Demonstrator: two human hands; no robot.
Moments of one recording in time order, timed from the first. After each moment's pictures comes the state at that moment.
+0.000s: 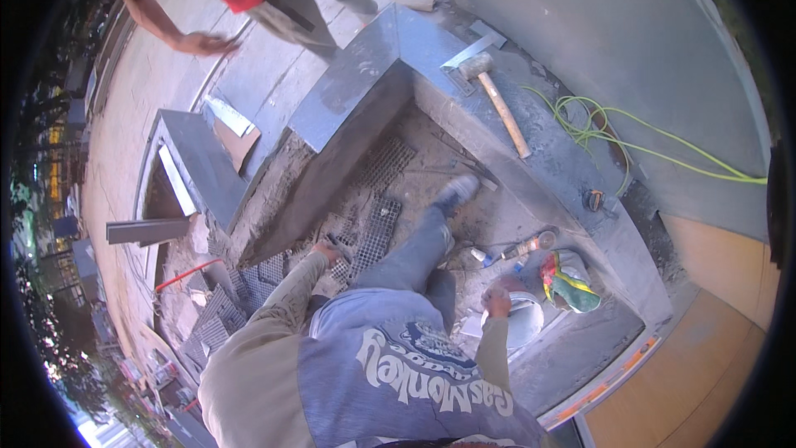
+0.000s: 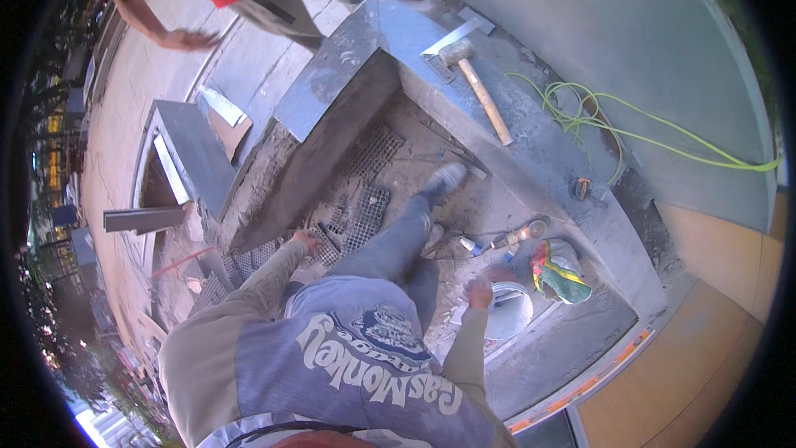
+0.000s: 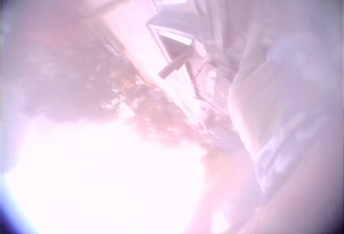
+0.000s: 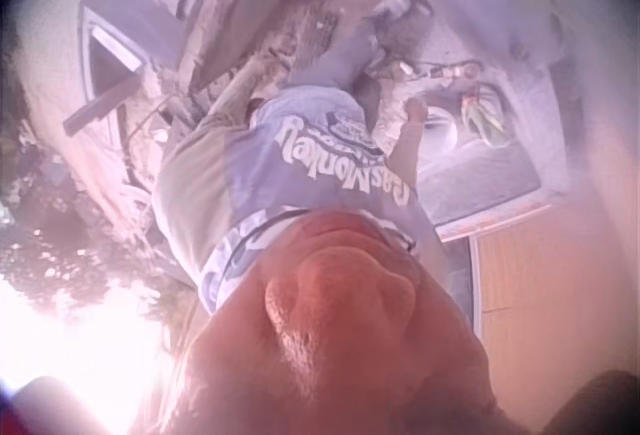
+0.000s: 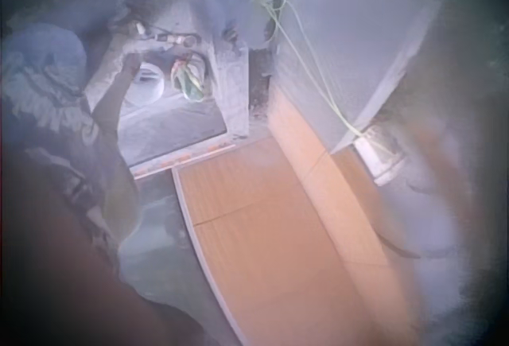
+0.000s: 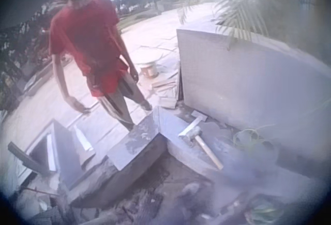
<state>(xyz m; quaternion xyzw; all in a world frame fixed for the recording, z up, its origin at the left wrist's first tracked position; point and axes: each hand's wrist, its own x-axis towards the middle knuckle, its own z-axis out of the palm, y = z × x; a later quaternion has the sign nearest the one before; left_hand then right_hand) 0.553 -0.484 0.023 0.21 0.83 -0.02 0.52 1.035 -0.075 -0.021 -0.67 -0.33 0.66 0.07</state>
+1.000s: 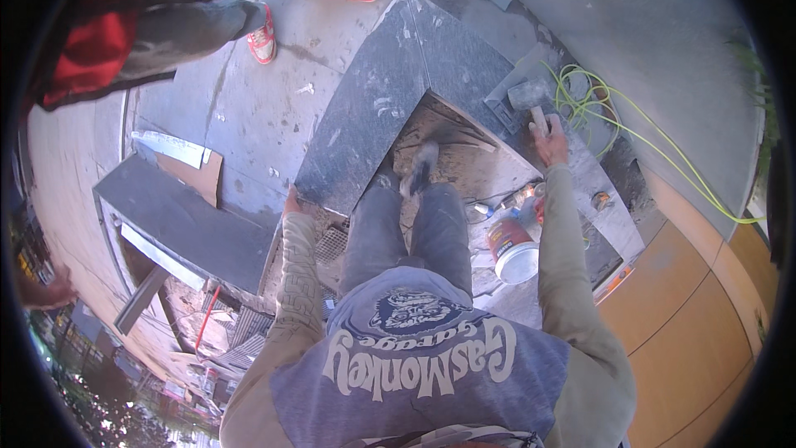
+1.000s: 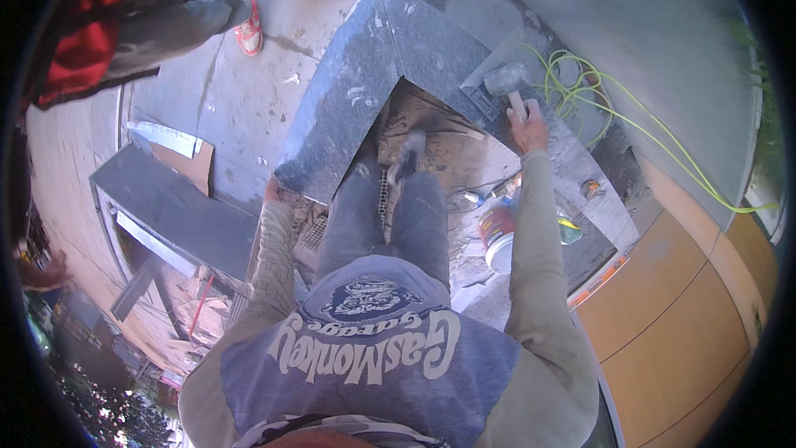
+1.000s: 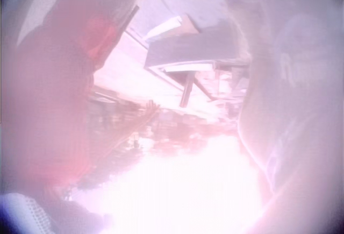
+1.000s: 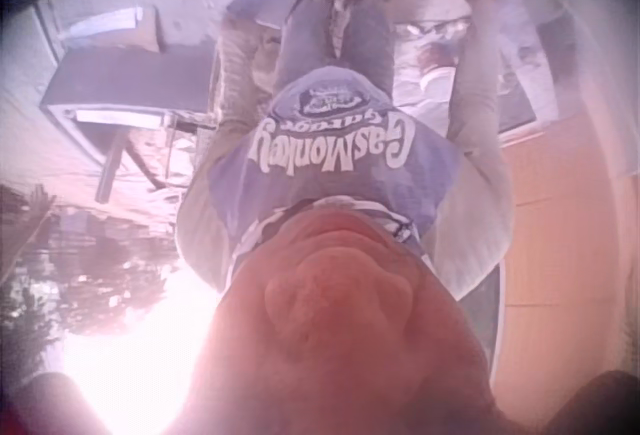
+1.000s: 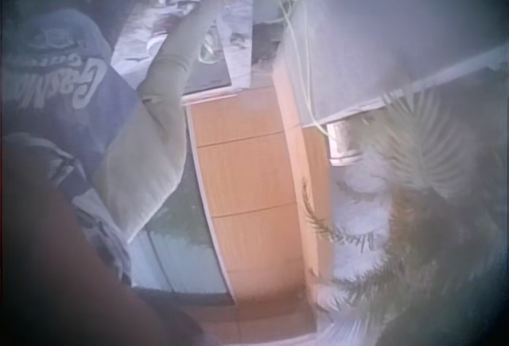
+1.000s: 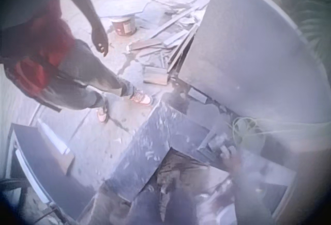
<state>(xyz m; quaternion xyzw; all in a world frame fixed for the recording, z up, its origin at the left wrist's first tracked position) 0.128 -0.377 -0.014 -0.54 0.54 0.56 0.32 0.396 0.232 0.114 -0.56 -0.74 0.34 -0.12</state>
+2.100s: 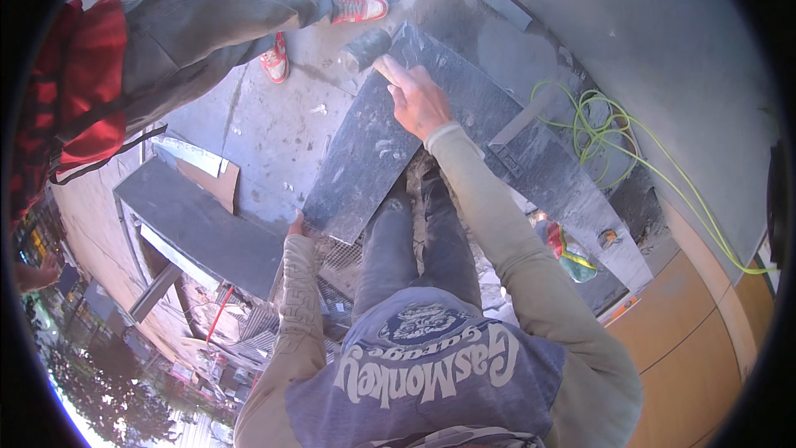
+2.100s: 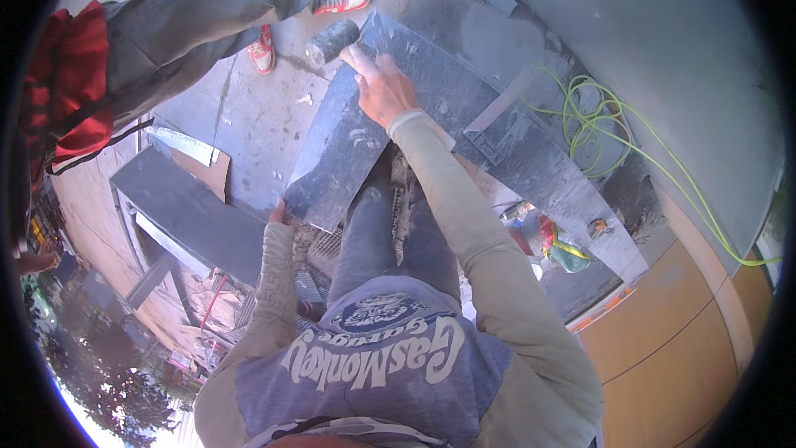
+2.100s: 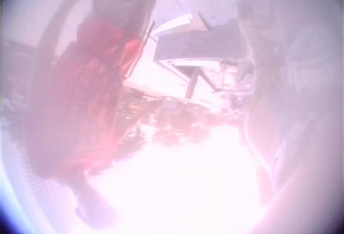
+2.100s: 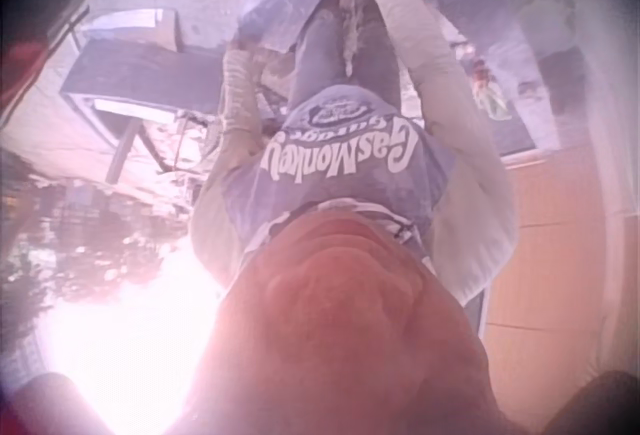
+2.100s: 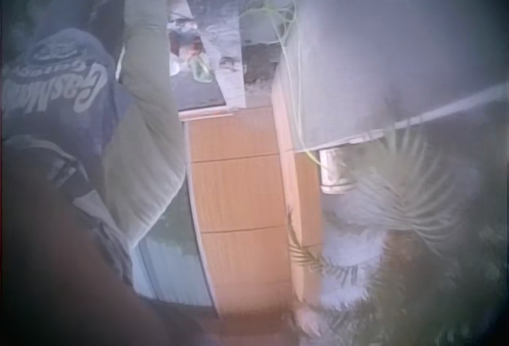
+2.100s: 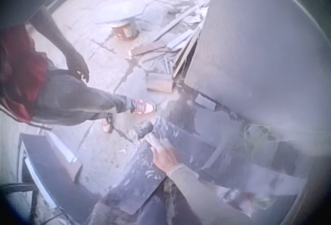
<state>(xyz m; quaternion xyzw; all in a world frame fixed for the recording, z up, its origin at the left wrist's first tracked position) 0.106 -0.368 0.004 -0.53 0.58 0.50 0.37 0.088 0.151 0.101 -0.25 -0.86 0.43 0.03</state>
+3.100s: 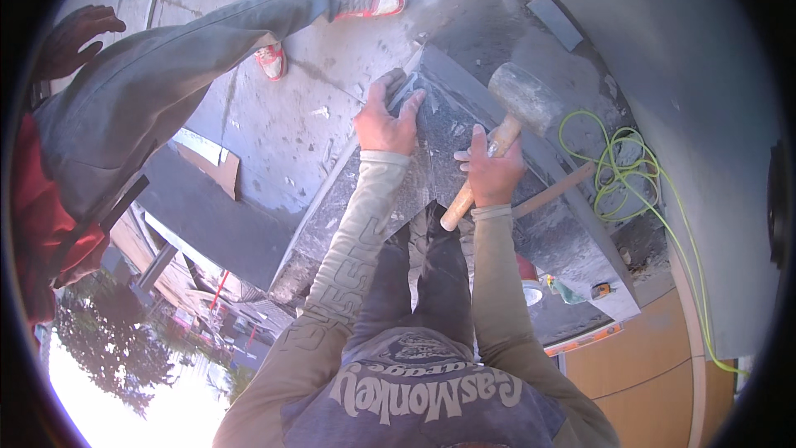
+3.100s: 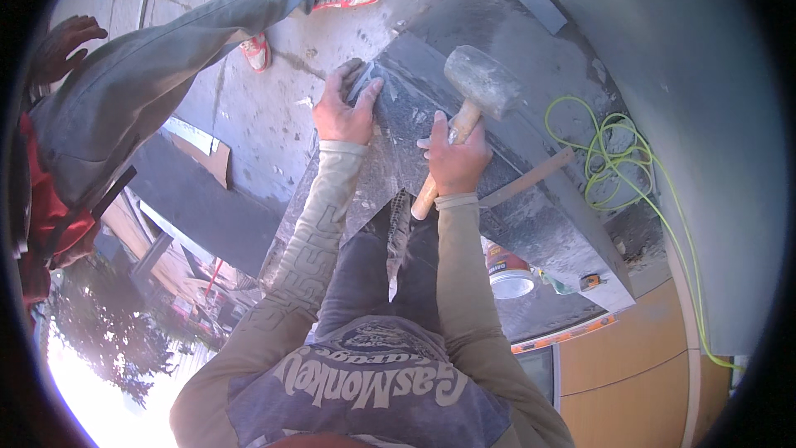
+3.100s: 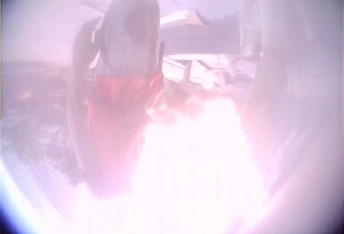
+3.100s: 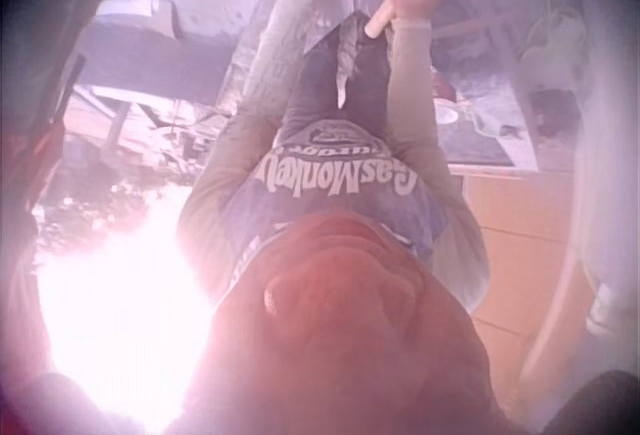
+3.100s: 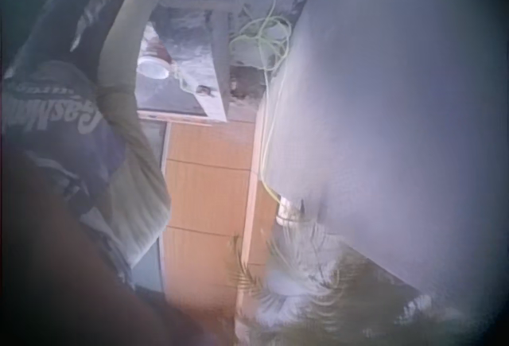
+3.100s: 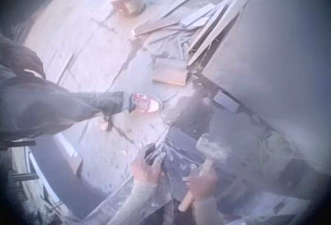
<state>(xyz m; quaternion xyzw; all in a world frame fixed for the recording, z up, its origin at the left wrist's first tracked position) -0.039 0.145 0.025 0.06 0.91 0.36 0.19 0.092 0.240 0.030 -0.62 -0.52 0.58 0.08</state>
